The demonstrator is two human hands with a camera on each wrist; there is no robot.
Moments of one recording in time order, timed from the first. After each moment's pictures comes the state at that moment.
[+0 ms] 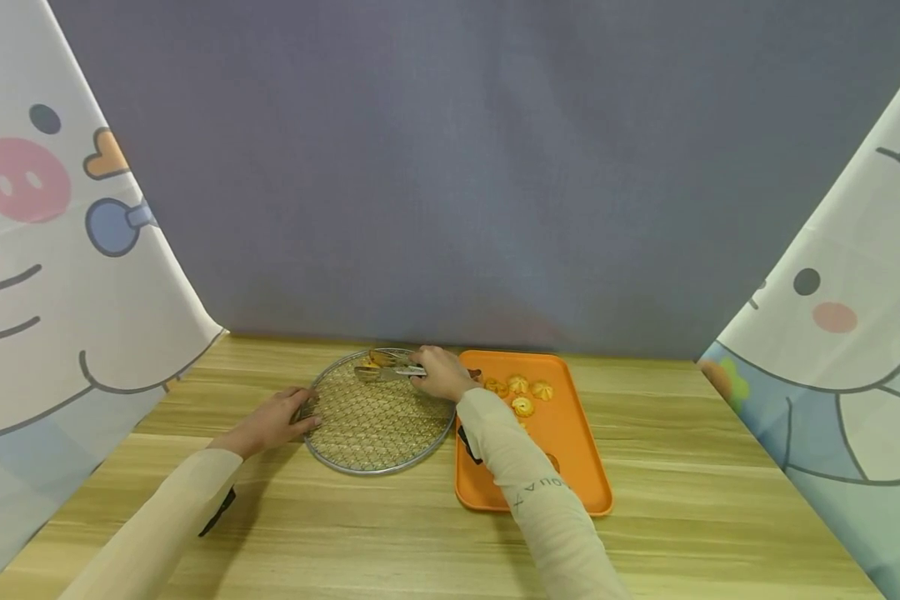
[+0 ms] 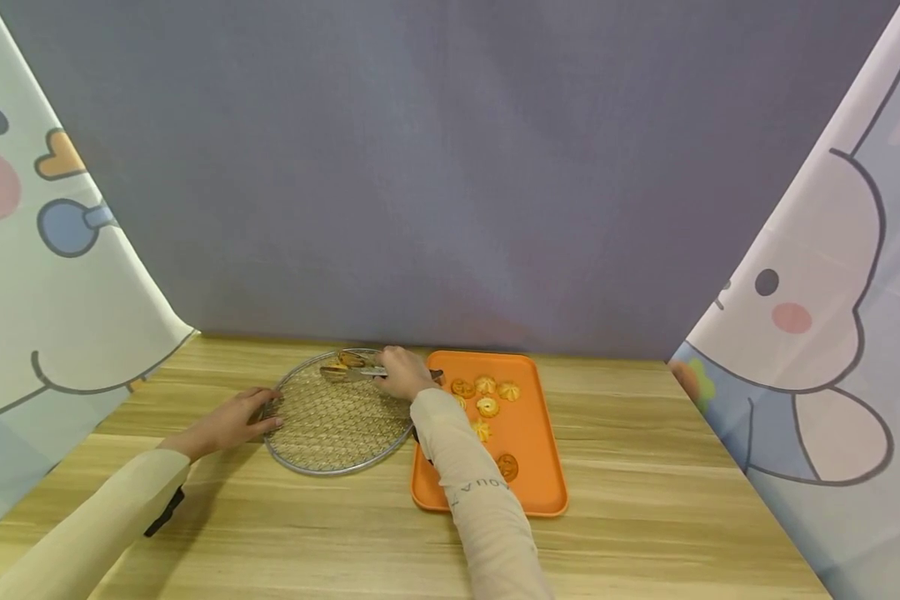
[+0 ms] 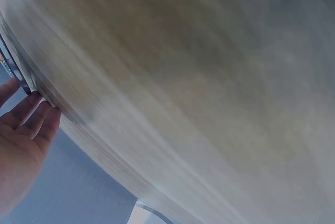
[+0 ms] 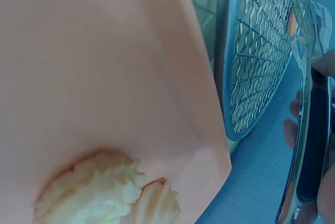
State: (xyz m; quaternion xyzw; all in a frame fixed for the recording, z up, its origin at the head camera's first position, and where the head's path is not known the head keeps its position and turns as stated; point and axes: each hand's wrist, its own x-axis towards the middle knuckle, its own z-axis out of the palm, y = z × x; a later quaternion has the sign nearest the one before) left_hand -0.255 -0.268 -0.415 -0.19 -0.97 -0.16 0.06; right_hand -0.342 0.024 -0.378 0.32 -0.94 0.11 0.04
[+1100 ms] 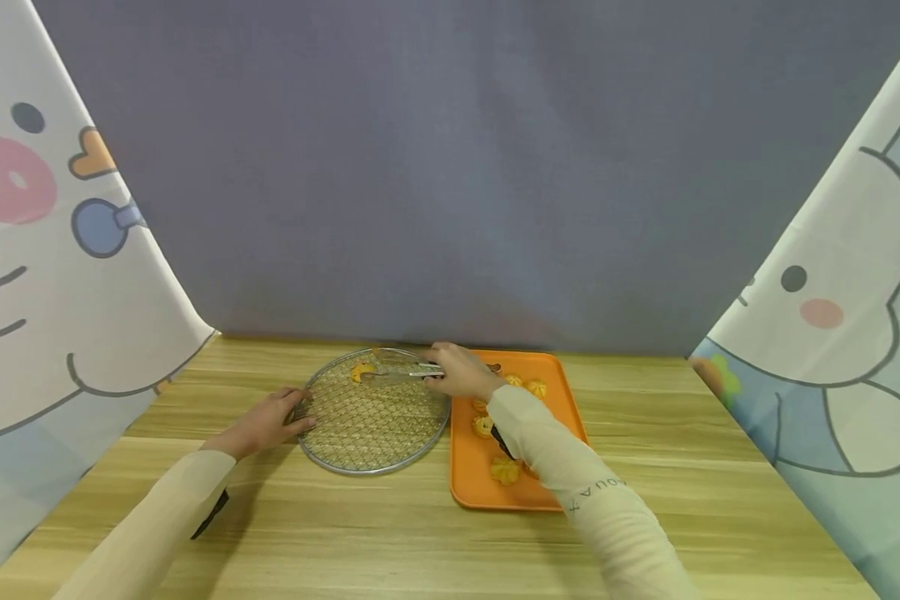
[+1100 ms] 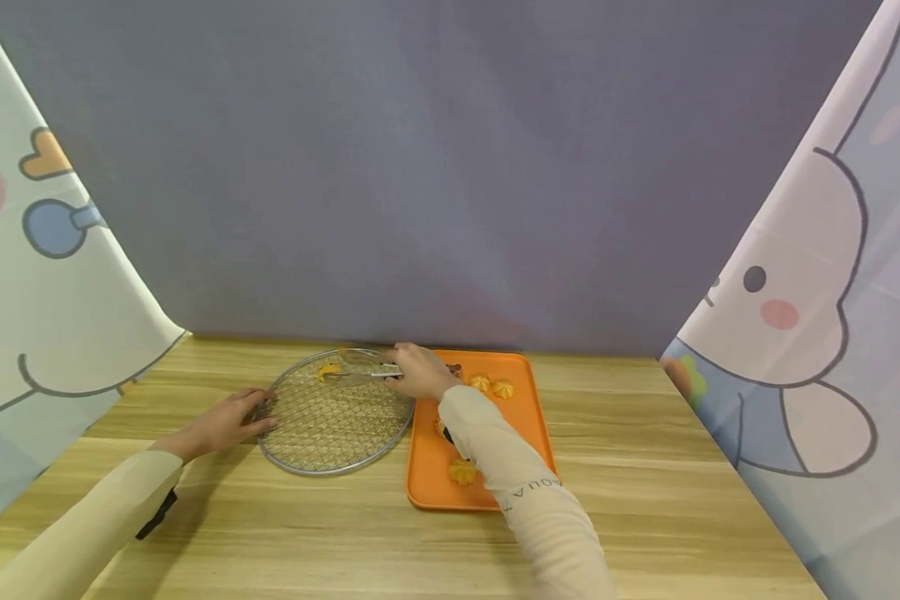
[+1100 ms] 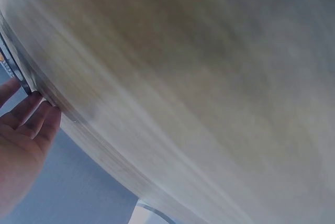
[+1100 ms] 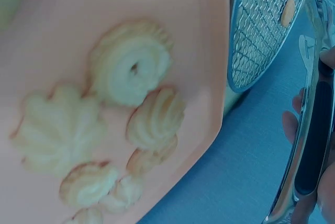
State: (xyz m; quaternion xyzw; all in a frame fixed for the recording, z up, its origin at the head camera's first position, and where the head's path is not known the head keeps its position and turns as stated) left_hand -0.254 -0.267 -0.413 -0.19 -0.97 -0.17 0.05; right_hand -0.326 0.063 -0.353 0.38 -0.92 0.13 0.03
